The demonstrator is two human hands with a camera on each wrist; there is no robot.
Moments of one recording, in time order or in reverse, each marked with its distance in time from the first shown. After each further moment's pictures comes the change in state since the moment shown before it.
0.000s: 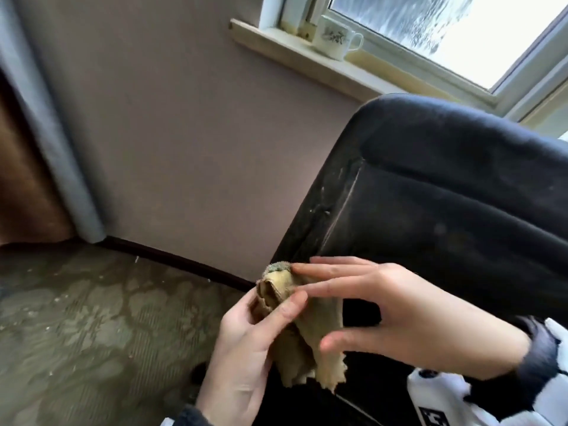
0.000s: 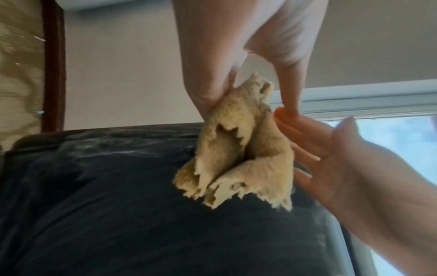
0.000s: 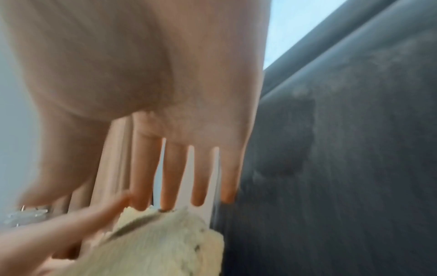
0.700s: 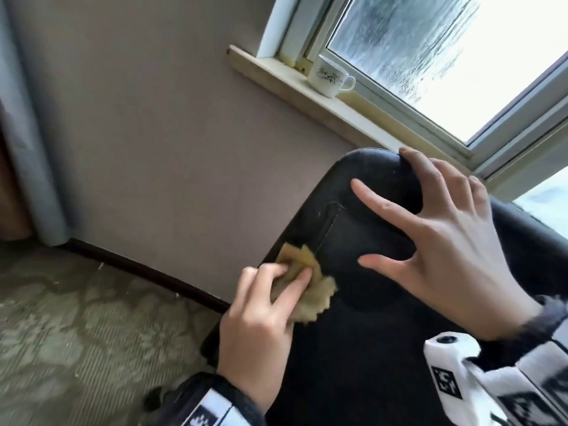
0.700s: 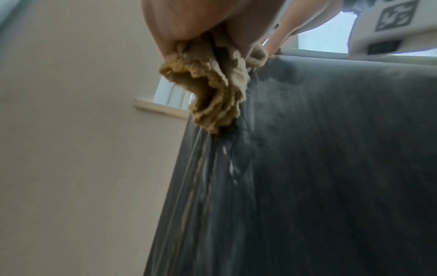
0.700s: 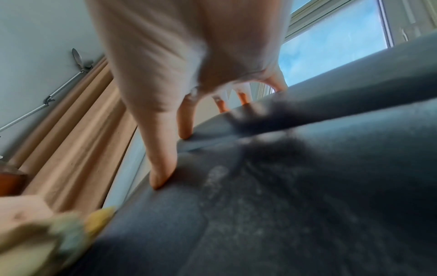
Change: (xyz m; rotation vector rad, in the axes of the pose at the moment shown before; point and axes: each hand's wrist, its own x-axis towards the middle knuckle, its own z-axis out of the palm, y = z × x) left_hand 0.054 -0.015 0.028 1.258 0.159 1.076; right_hand 0.007 0.027 -0.084 -0.885 0.541 0.262
